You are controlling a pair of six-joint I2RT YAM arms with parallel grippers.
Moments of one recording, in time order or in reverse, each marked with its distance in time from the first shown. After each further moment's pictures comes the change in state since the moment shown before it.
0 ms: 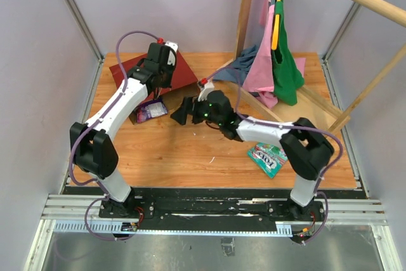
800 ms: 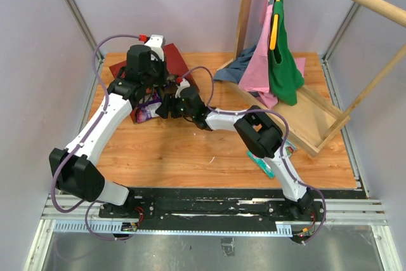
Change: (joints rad) left arm 0.062 -0.241 -0.167 0.238 0.271 -0.119; right arm 0.050 0.585 0.519 0.010 0.018 -0.005
